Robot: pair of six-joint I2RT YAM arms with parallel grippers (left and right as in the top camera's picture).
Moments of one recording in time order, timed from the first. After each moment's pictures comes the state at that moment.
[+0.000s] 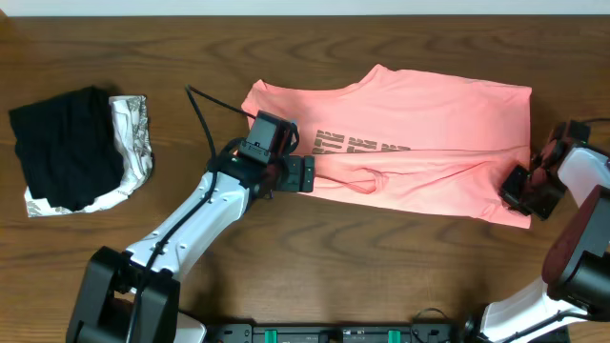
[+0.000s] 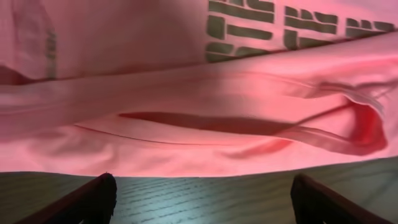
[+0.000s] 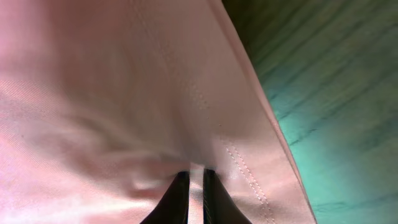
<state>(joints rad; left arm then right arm) -0.45 1.57 0.96 -0.47 0.15 -0.35 -0.45 1.84 1.06 -0.80 -0.01 0.28</state>
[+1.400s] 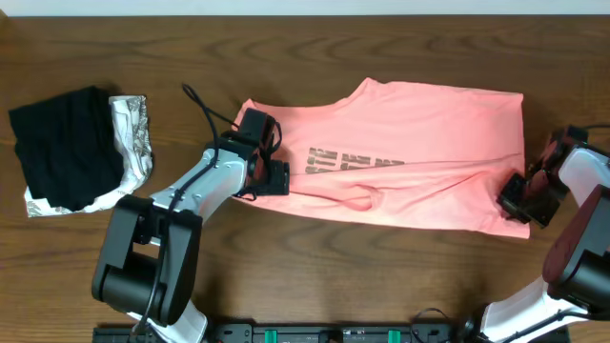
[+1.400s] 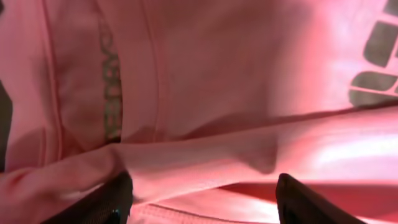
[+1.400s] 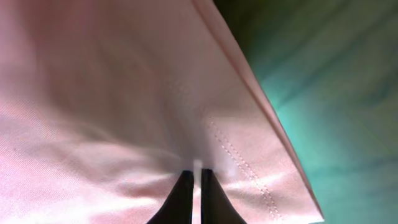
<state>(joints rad) -0.33 1.78 1.01 -0.62 0.12 -0.31 -0.46 1.85 1.06 -0.92 -0.01 0.28</state>
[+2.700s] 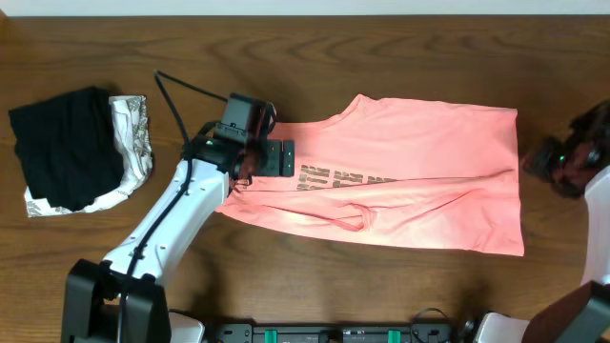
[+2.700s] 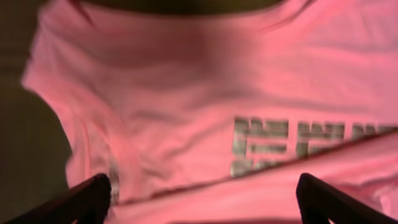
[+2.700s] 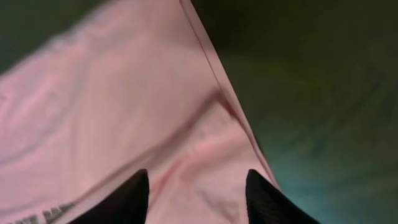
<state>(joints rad) -0.34 1.54 1.07 -0.60 0.11 -0.27 -0.46 1.47 1.16 -0.84 -0.14 0.22</state>
